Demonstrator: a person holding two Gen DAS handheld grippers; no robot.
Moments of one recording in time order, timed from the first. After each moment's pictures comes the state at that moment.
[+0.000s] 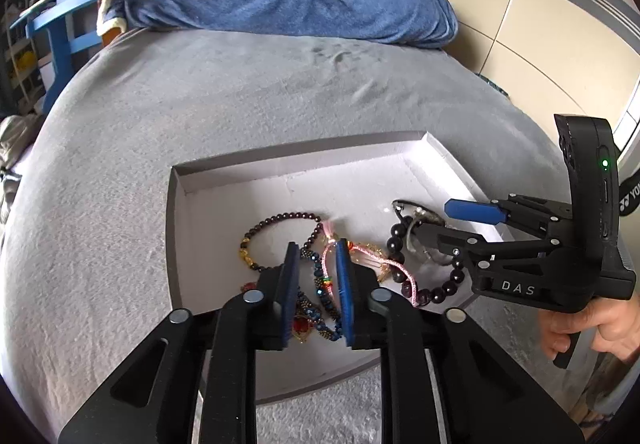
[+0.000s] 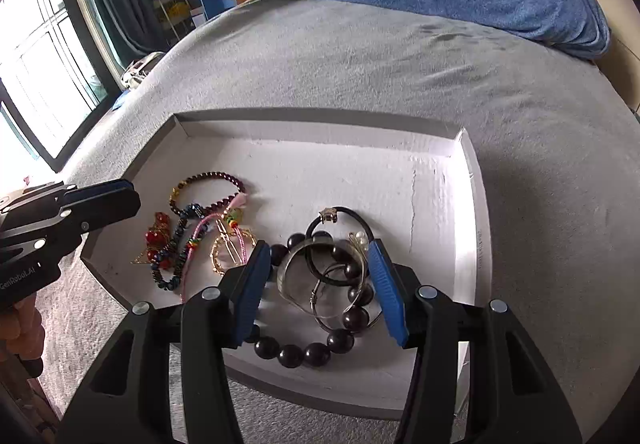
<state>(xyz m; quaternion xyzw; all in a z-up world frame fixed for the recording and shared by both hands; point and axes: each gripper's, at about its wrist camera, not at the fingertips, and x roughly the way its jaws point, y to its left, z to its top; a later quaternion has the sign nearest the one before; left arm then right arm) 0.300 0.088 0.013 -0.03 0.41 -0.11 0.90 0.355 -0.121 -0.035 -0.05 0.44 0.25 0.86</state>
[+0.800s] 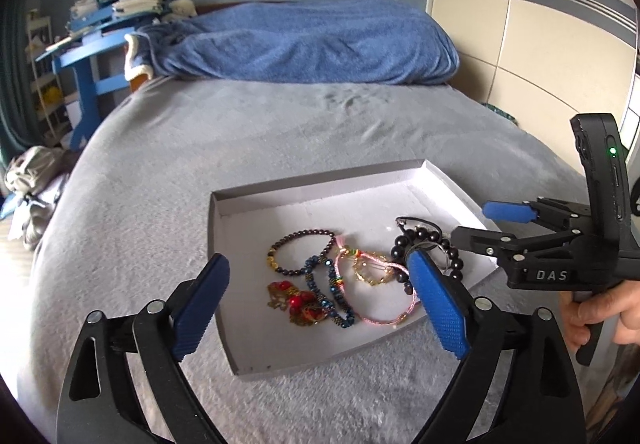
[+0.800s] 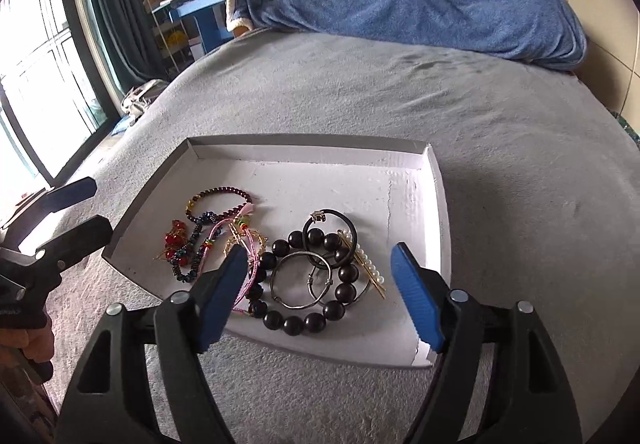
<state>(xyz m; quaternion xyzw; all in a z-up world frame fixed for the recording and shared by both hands) 0.247 0.087 0.029 0.00 0.32 -0.07 0.94 0.315 -0.147 -0.014 -0.03 0.38 0.24 0.89</state>
